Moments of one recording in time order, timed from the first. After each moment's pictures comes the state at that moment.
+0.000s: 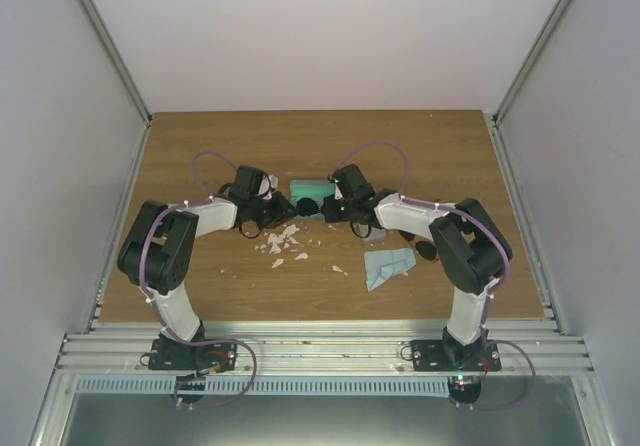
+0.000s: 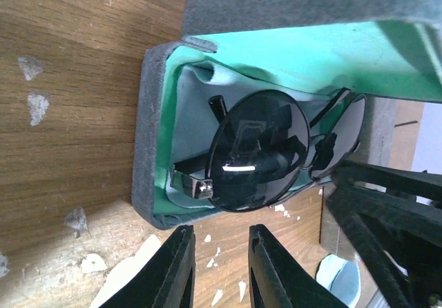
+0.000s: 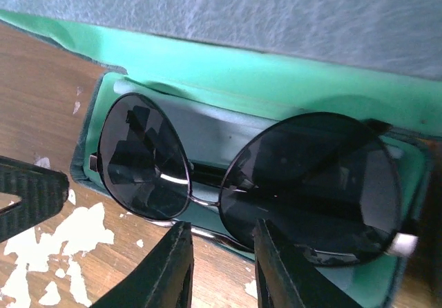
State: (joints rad) left arm -0.32 1.77 0.92 -0.05 0.53 -0.76; right arm 0.63 1.88 1.14 -0.15 -0.10 0.45
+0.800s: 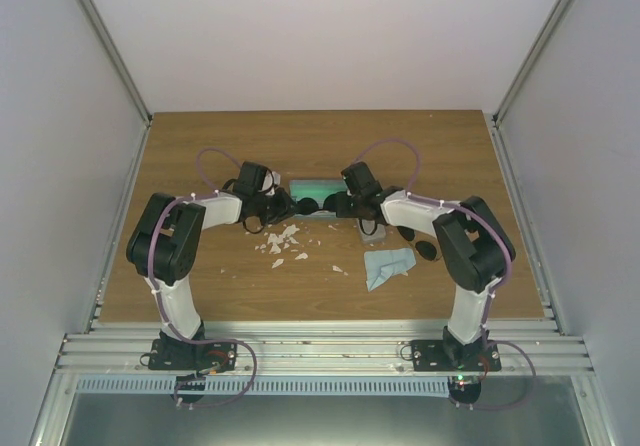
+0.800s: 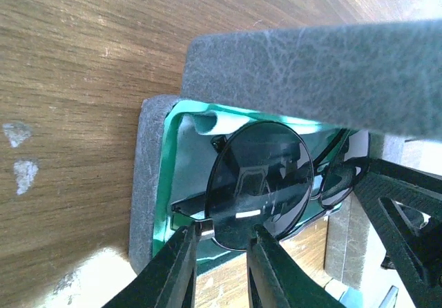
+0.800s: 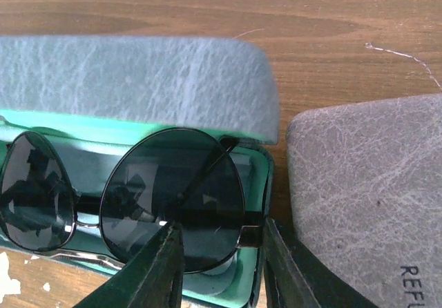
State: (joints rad) left arm -0.32 1.86 0.98 -0.04 0.53 -0.76; right arm 0.58 1.87 1.12 -0.19 0.04 0.49
